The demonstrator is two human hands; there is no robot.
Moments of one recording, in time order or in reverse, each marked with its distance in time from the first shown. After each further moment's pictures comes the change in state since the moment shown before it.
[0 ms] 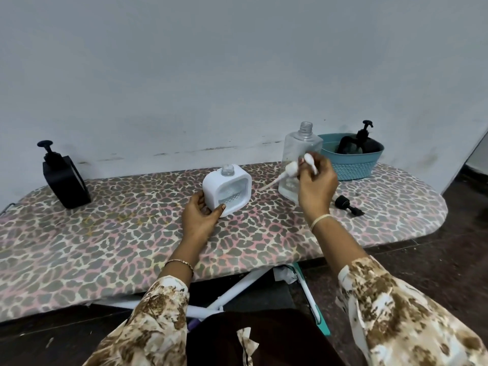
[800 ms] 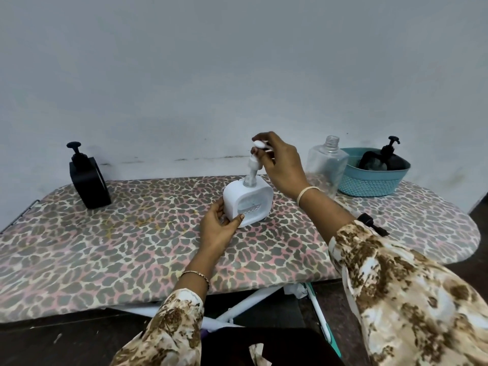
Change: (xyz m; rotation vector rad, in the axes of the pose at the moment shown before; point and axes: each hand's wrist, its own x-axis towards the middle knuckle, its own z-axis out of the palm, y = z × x) left_hand 0.002 -0.002 -0.003 -0.091 -0.073 -0.028; right_hand 0.010 -0.043 0.086 -0.271 -0.613 -0.527
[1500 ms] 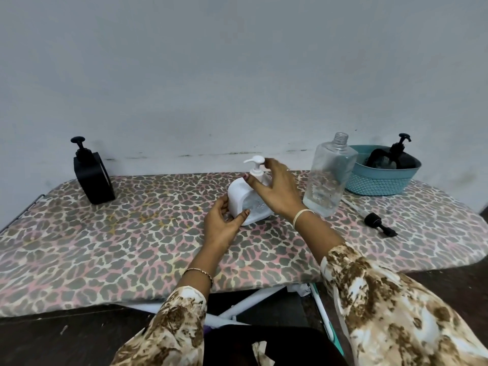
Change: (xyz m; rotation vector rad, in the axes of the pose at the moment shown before) left_hand 0.002 -0.002 -0.001 0.008 0.017 0.031; right_hand -0.035 0.022 0.036 -0.099 -0.097 0.190
